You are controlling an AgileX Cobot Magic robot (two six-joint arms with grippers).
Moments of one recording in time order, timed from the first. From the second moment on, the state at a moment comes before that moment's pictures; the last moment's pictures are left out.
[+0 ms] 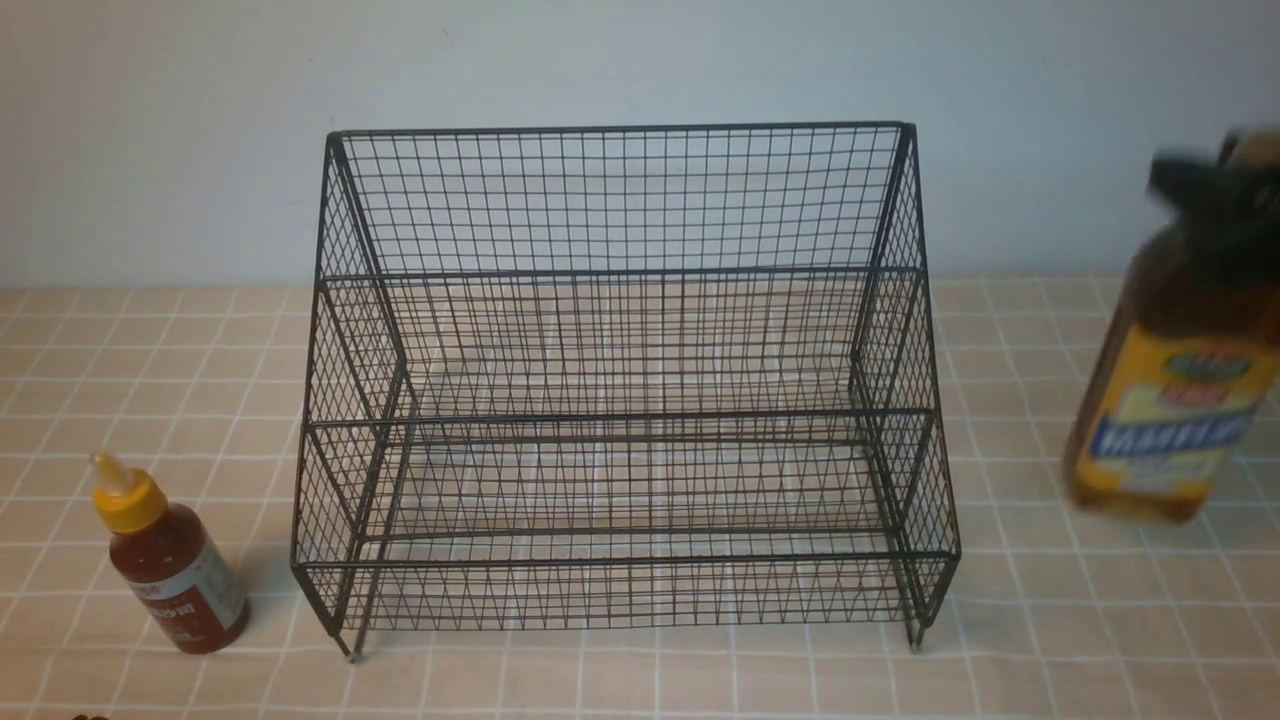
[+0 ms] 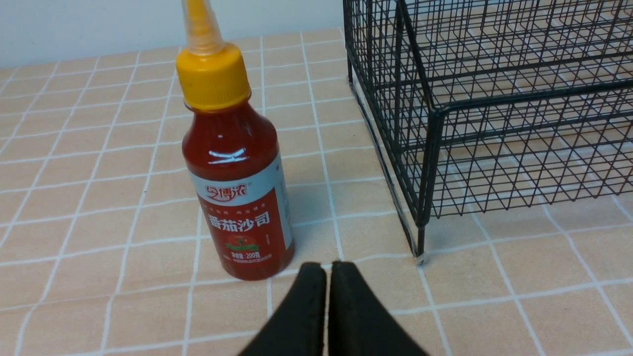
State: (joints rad) right arm -0.08 1.19 -0.84 -1.14 -0.33 1.00; left arm -0.10 -0.01 0.02 -0.01 0.39 0.06
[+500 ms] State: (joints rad) right arm 0.12 1.19 -1.25 -1.59 -0.59 1.62; left arm -0.10 -0.01 0.02 -0.01 0.39 0.06
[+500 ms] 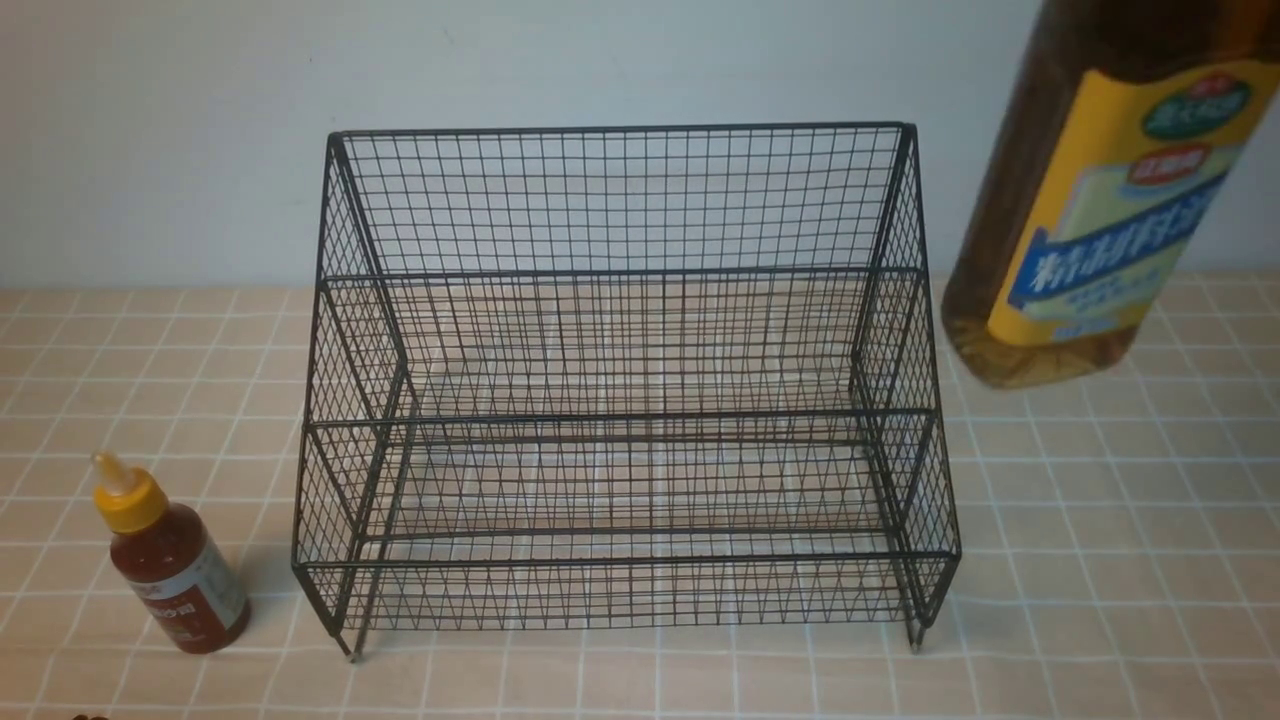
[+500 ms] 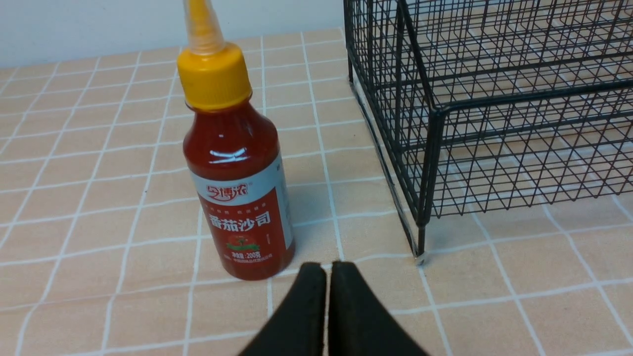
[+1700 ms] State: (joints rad) right arm 0.44 1.55 -1.17 -1.65 -0.16 1.68; left arm -0.10 -0.01 0.02 -0.01 0.39 0.06
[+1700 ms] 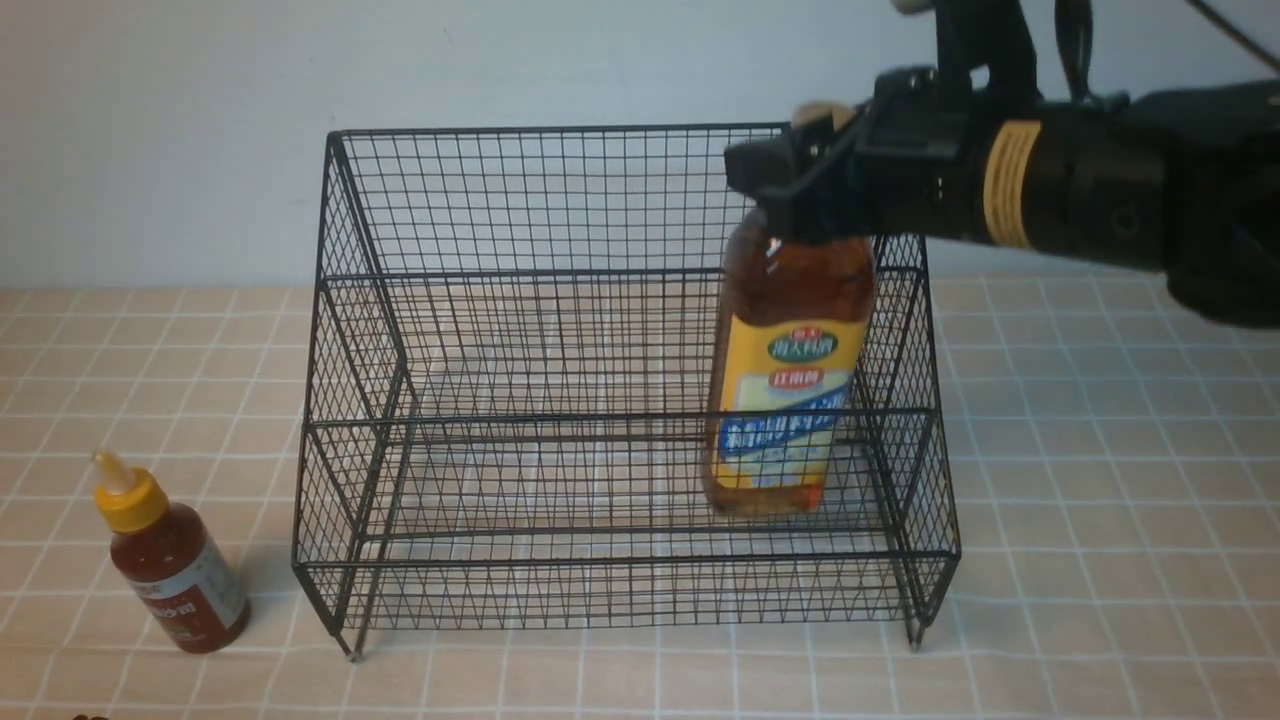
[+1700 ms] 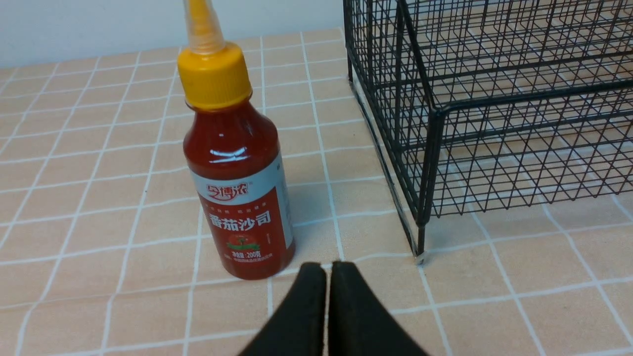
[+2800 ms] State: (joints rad) right arm 0.44 1.12 -1.12 -1.65 0.19 0.74; left arm -0.10 -0.01 0.02 -0.01 0.39 0.06
